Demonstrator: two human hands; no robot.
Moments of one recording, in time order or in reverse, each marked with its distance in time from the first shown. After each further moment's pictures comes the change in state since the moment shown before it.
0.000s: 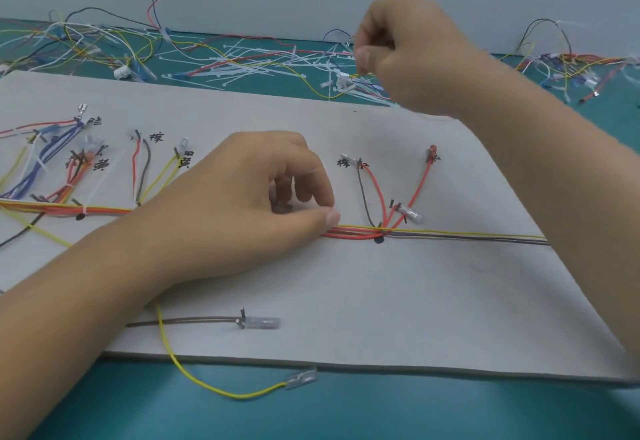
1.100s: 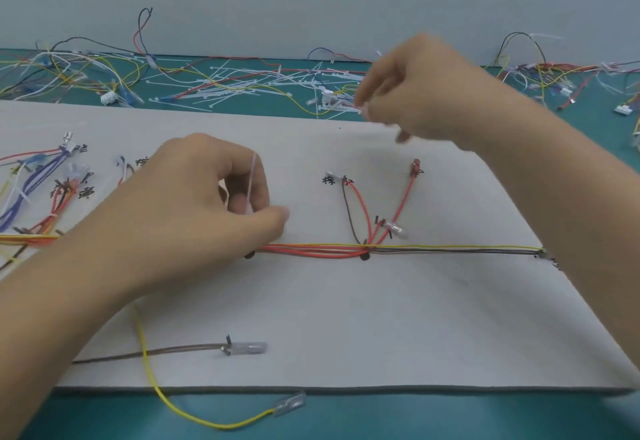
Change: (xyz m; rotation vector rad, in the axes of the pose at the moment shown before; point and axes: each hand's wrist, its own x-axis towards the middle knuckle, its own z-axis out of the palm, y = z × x) left_hand -0.001 -0.006 -0.017 0.147 0.138 -0.203; right_hand -0.028 0.006 -0.020 0.090 -0.077 0.223
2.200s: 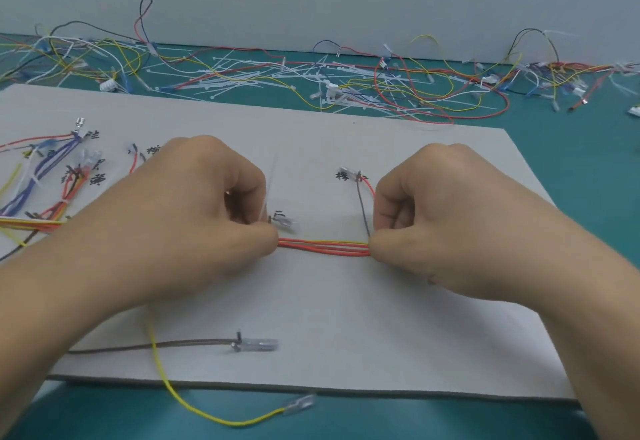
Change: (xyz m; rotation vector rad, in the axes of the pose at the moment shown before) left_hand -0.007 0.007 0.000 0.119 -0.071 -0.016; right_hand -0.103 -0.005 0.021 -0.153 -0.212 -0.077
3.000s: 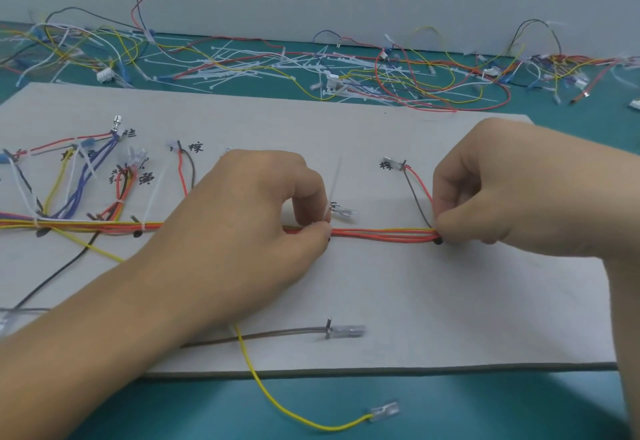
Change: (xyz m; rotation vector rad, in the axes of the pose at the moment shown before) left_hand -0.004 0.024 0.029 -0.082 0.062 0.145; right_hand -0.003 0.026 -0.036 -0.139 -0.123 0.151
